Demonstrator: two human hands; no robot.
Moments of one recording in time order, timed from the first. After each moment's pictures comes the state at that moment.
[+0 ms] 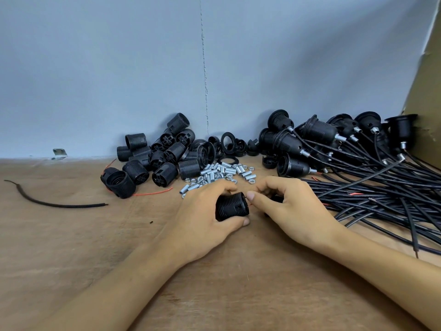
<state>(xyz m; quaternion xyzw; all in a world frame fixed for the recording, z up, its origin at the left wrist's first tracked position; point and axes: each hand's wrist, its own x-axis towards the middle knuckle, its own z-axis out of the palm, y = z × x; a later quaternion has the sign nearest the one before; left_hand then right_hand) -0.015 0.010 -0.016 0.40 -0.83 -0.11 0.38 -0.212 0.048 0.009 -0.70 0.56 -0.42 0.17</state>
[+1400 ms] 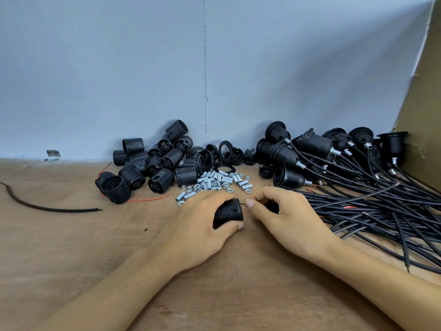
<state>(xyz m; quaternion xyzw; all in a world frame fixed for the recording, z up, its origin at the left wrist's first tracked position) -0.017 0.004 -0.019 0.40 -0.84 -0.08 0.35 -0.215 0.045 0.009 -0.72 0.56 -0.38 0.13</state>
